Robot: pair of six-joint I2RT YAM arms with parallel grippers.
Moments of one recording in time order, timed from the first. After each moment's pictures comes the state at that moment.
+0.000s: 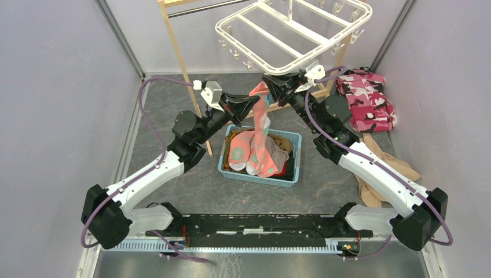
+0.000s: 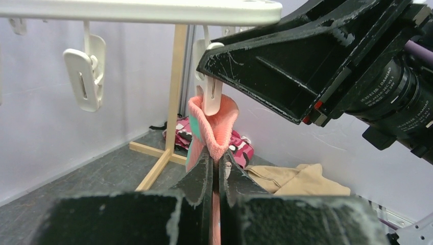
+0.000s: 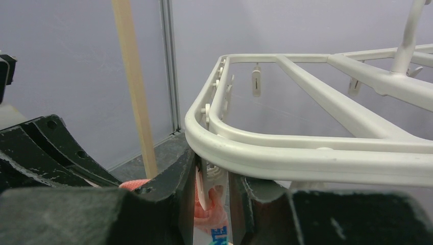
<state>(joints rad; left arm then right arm) -0.69 1.17 0.89 0.69 0.24 -0.27 0.69 1.19 1.11 0.45 -0.03 -0.02</state>
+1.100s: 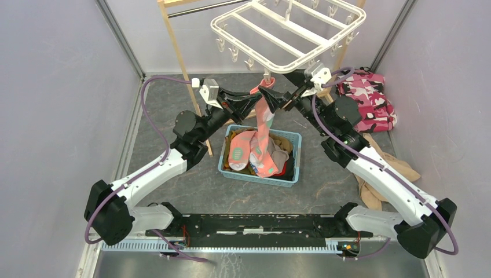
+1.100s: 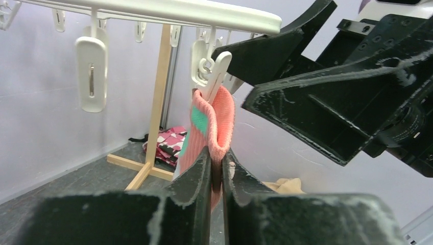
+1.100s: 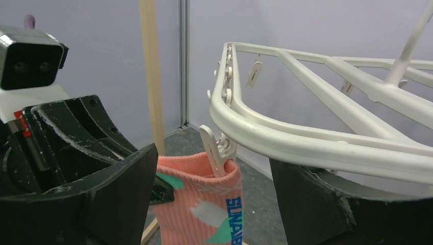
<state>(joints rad) -0.68 1.22 0.89 0.80 0.27 -0.38 0.68 1.13 1.11 0.38 -0.10 -0.03</state>
